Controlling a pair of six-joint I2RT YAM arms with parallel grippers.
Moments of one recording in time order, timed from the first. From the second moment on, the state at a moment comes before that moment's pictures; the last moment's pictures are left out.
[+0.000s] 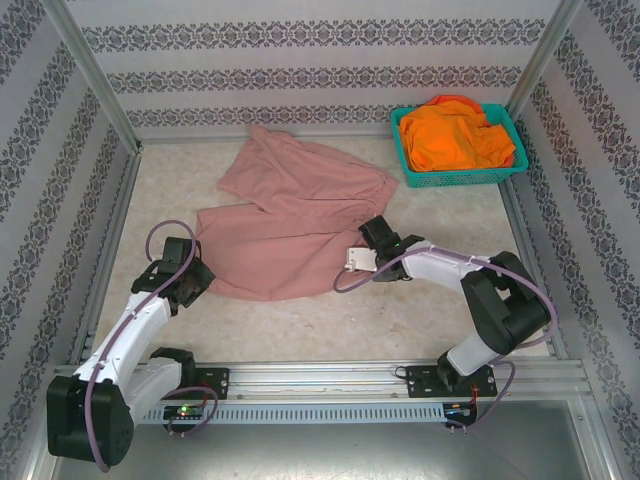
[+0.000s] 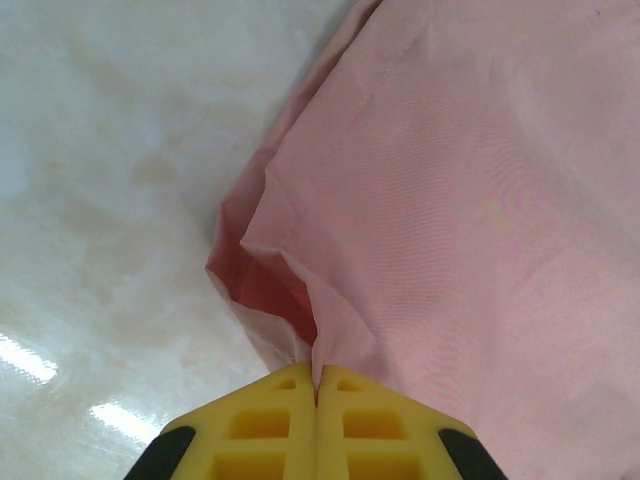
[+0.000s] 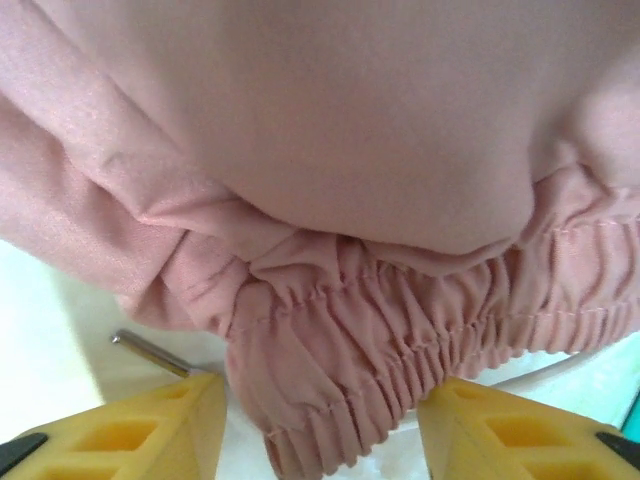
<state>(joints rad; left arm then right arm) -0.08 0.95 0.54 -0.64 -0.07 -0.89 0.55 1.57 0.80 -0.40 0.28 -1.01</state>
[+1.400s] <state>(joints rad) -0.02 0.83 0.95 -0.85 -0.16 -0.75 0.62 1.05 0.69 -0.47 0.08 -0.87</state>
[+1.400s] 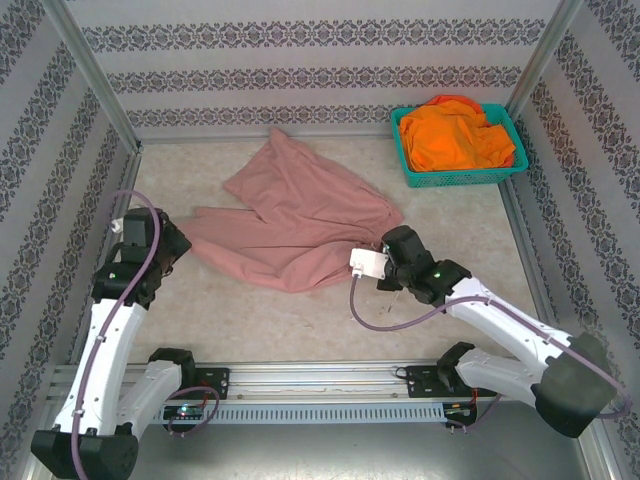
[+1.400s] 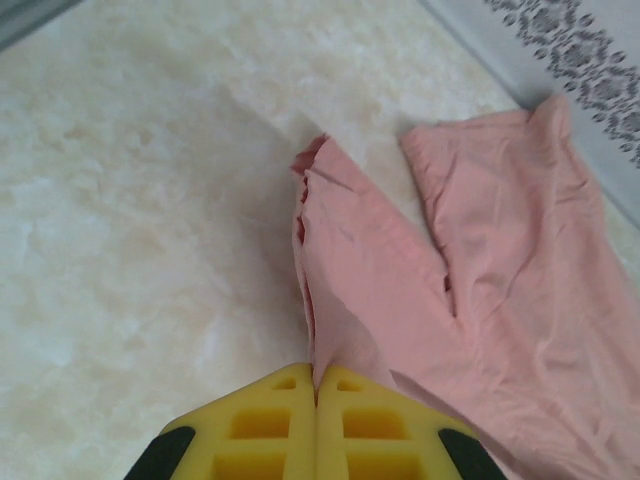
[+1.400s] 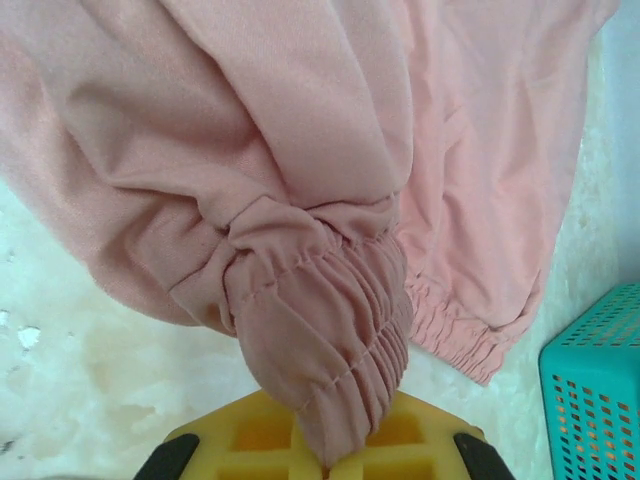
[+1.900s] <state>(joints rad) -0.02 1.18 1.45 -0.88 -0.18 -0.66 0.53 1.04 0.86 -0.59 -0.24 -0.54</state>
